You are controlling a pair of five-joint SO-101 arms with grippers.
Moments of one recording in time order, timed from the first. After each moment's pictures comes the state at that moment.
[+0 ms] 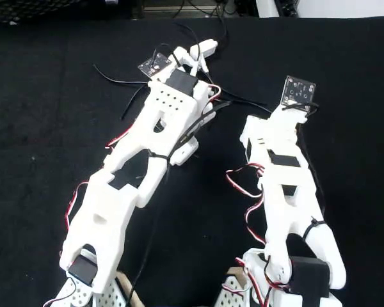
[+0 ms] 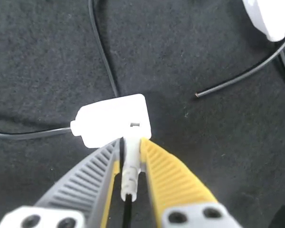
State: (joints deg) left arm 24.4 41.3 -49.5 94.2 64.9; right arm 5.5 -20.2 57.5 13.0 -13.1
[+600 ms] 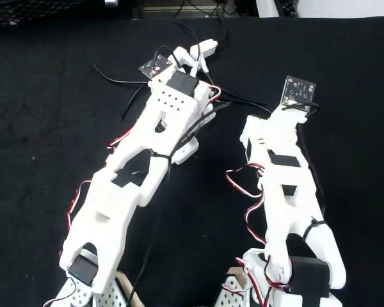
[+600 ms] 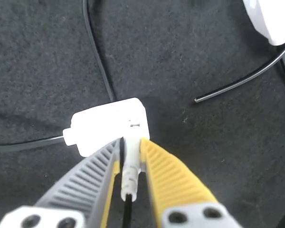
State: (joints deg) left arm 24.4 44.3 -51.1 93.6 65.1; right arm 5.5 -20.2 57.5 13.0 -13.1
